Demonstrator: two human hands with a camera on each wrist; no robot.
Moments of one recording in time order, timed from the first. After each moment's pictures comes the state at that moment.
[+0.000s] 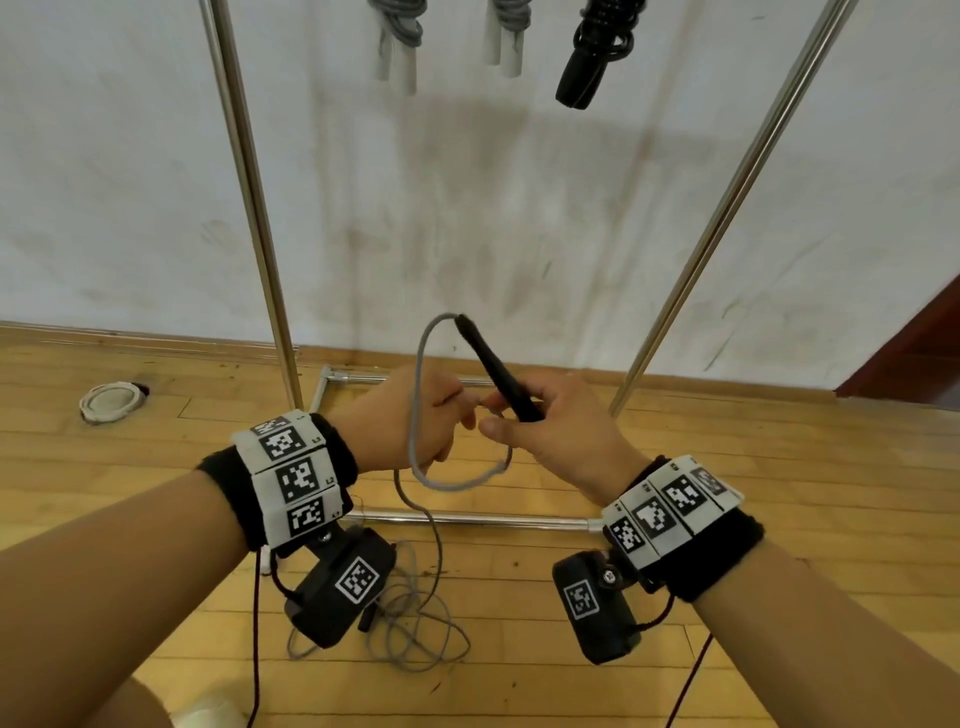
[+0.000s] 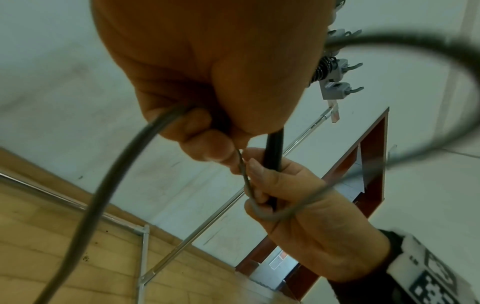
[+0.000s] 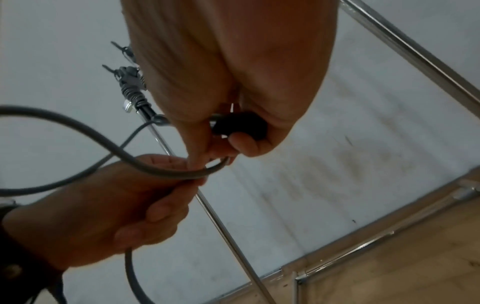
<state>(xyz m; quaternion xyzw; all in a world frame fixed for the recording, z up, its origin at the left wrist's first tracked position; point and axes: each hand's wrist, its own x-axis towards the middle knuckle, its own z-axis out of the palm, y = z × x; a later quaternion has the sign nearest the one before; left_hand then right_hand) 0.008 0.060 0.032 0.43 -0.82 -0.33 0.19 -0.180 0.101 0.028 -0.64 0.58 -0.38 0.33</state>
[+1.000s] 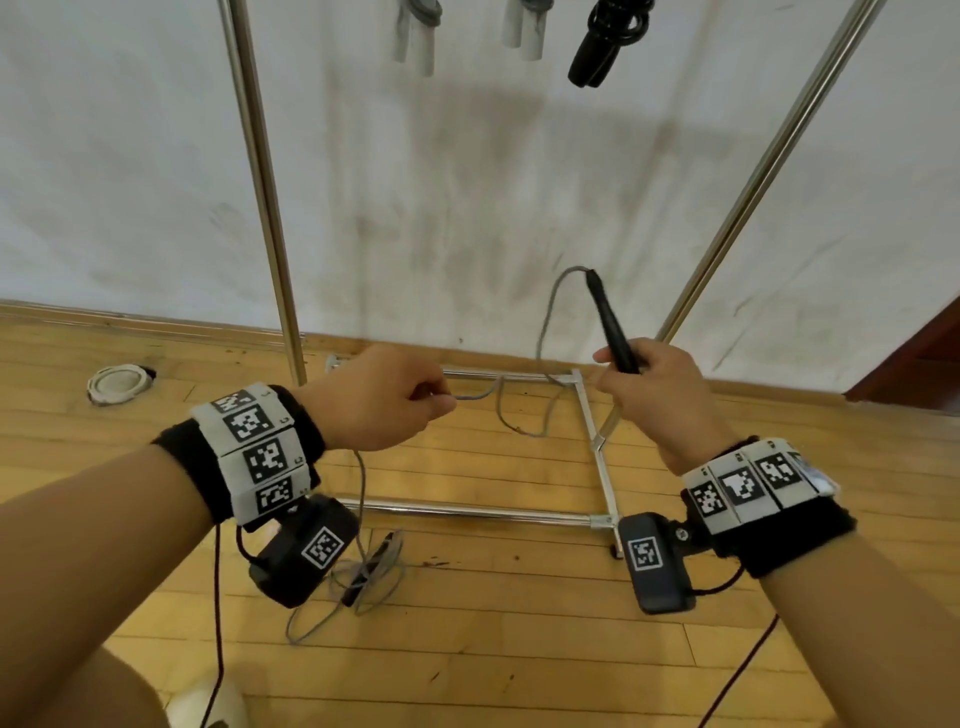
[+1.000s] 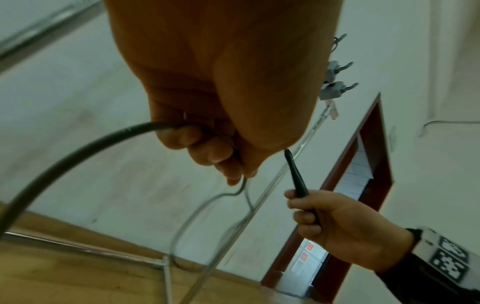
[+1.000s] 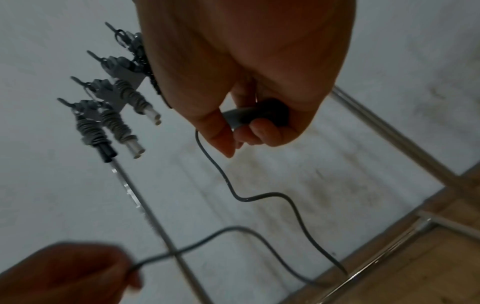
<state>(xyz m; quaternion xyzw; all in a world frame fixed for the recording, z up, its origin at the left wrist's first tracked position) 0.039 0.049 0.036 0.45 -0.86 -0.20 0.14 -0.248 0.083 0.033 -0.54 0.68 -0.44 0.25</state>
